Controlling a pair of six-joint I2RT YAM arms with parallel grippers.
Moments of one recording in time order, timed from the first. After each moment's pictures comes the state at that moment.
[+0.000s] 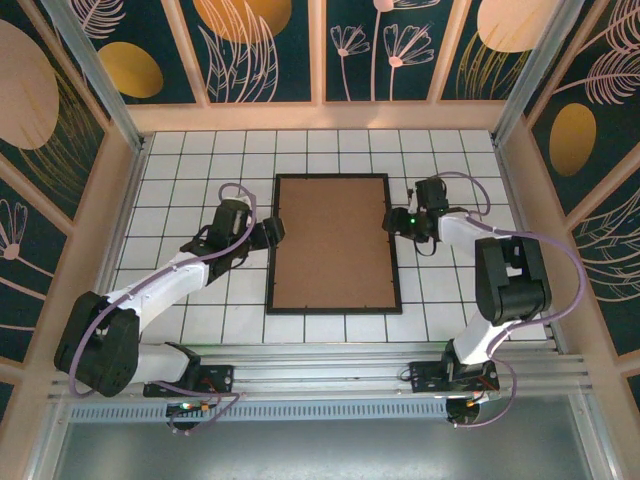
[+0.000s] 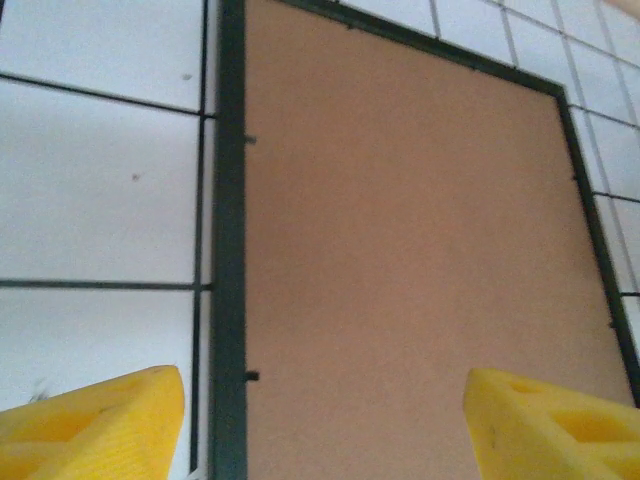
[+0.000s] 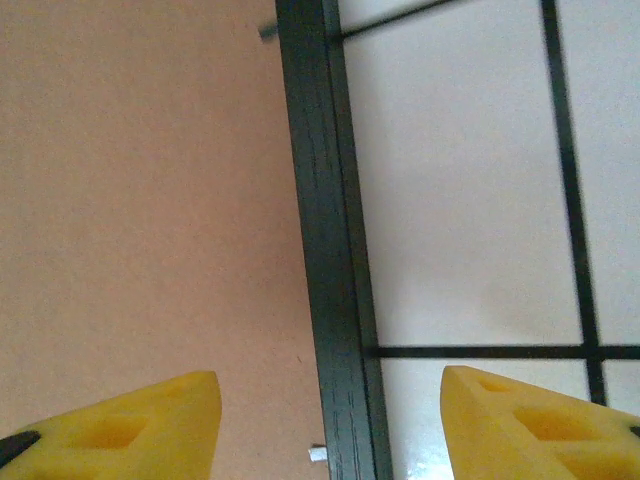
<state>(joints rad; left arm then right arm) -0.47 1.33 0.73 -0.06 0.04 -0.62 0.19 1.68 0.92 -0.25 -0.26 0.43</state>
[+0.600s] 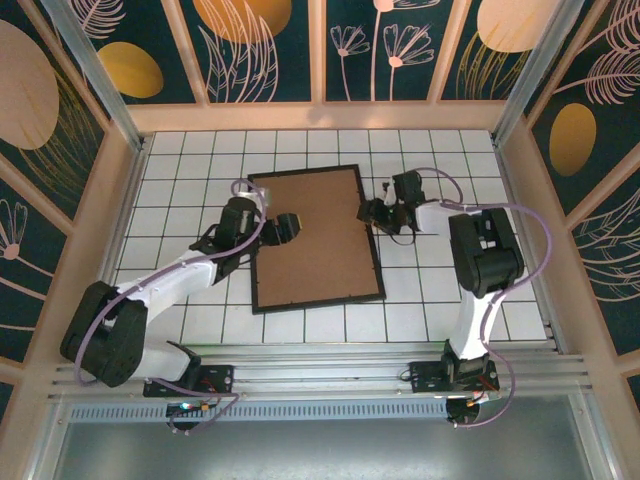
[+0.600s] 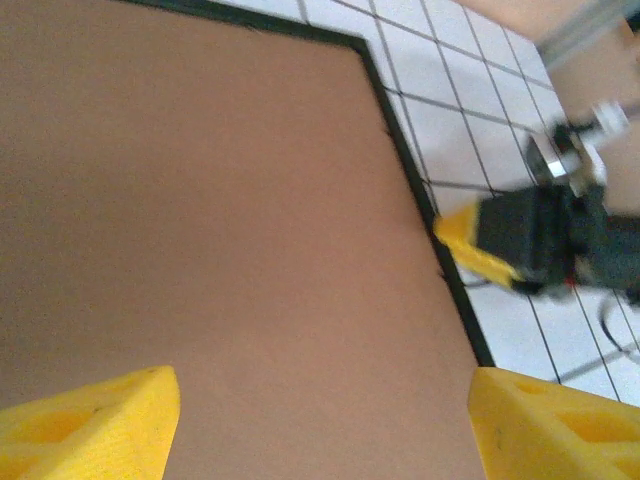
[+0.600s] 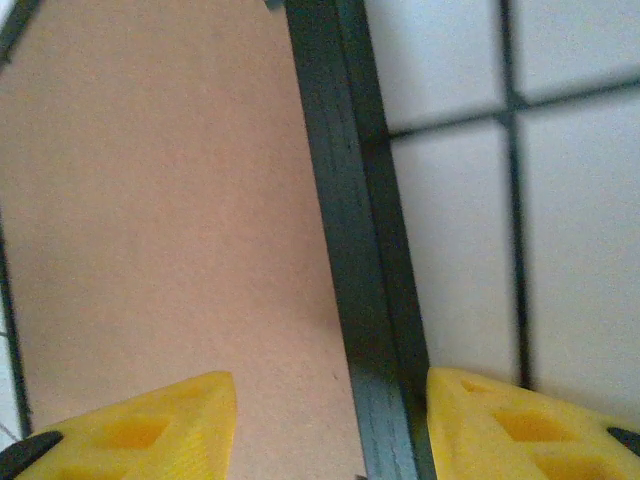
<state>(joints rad) -0.54 1.40 0.74 0.11 0.16 -0.61 0.28 1.93 1.12 -0.09 -0.47 0.59</state>
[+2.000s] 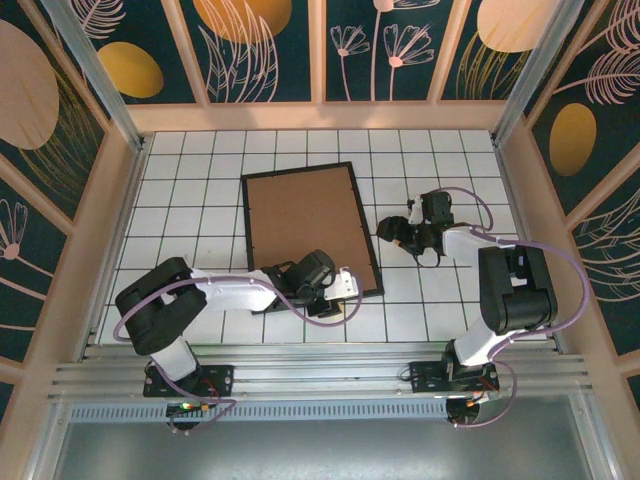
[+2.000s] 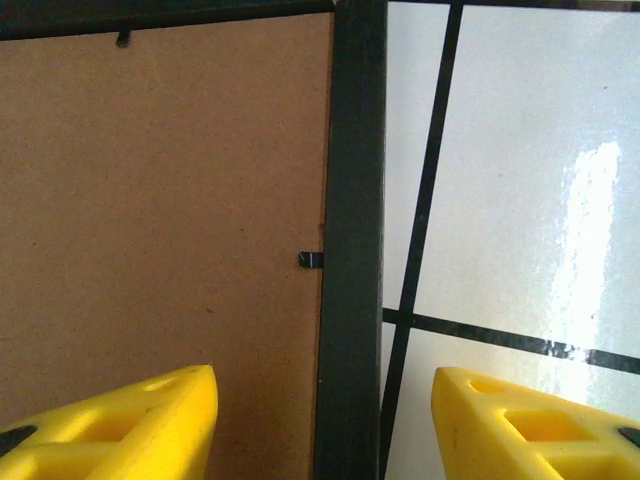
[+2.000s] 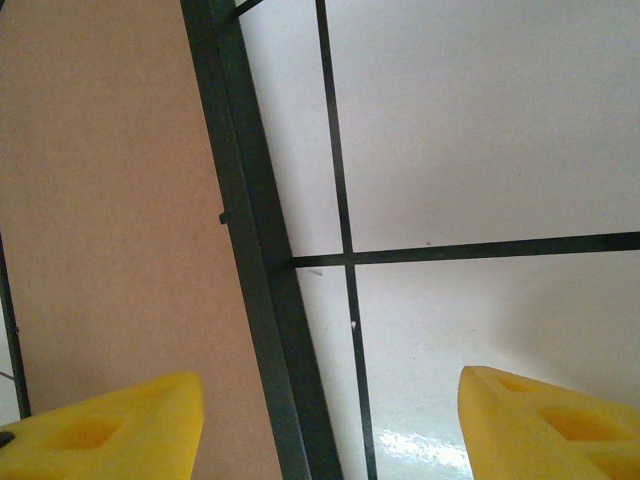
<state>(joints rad) -1.01 1.69 0.81 -0.04 0.10 0.38 0.17 1.61 0.78 -0.12 -0.48 0.52</state>
